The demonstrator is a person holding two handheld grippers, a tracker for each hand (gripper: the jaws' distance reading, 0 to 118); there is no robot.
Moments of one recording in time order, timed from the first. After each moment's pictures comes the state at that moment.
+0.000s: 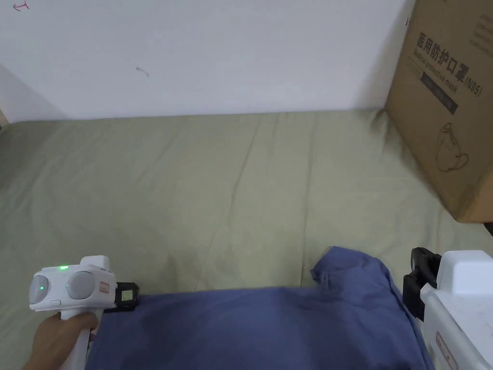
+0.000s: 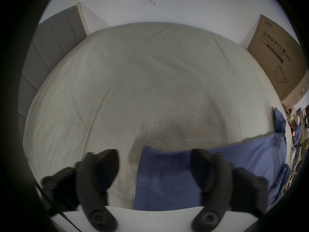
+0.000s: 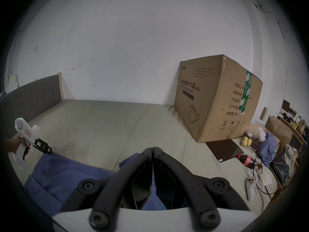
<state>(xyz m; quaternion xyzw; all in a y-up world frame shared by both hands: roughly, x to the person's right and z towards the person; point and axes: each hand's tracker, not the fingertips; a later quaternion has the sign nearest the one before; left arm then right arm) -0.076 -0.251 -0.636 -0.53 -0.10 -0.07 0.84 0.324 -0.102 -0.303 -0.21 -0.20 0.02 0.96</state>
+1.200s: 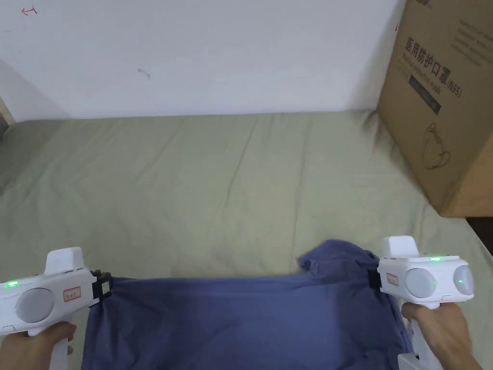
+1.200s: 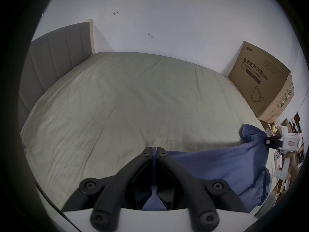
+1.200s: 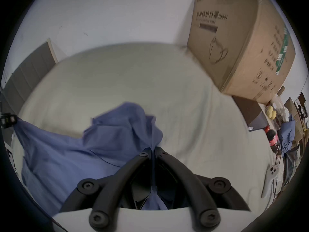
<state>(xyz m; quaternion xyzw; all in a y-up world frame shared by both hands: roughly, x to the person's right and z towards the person) -0.104 -0.155 -0.520 -0.41 -0.14 0.02 0.90 0.424 -0.204 -0.381 -0.42 -0.13 -0.04 0.90</state>
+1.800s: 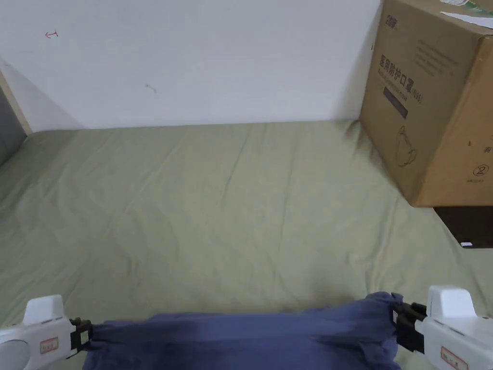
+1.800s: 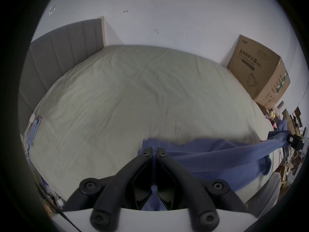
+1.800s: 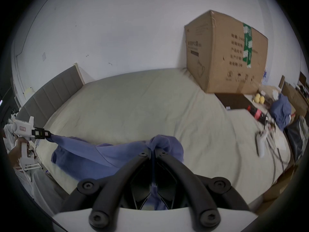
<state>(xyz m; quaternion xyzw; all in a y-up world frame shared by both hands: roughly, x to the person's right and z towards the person) -0.180 -0.174 -0.376 -0.44 -0.12 0.00 0.89 0.341 -0.140 -0.125 -0.34 -0.09 -0.10 0.93</state>
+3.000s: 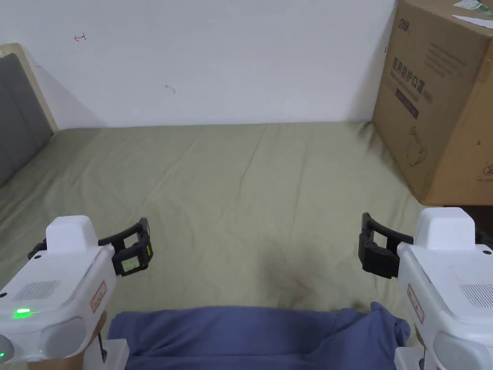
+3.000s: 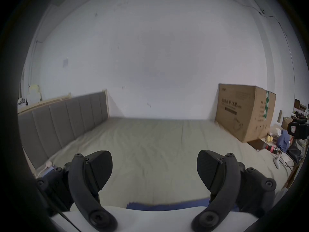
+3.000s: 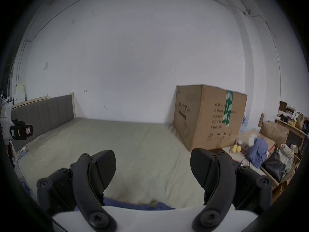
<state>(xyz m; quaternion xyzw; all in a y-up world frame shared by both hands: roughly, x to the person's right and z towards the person) -0.107 -0.034 -0.286 -0.09 -0.11 -0.01 0.99 0.256 -0.017 -0.133 -0.10 -0.19 0.02 0.98</state>
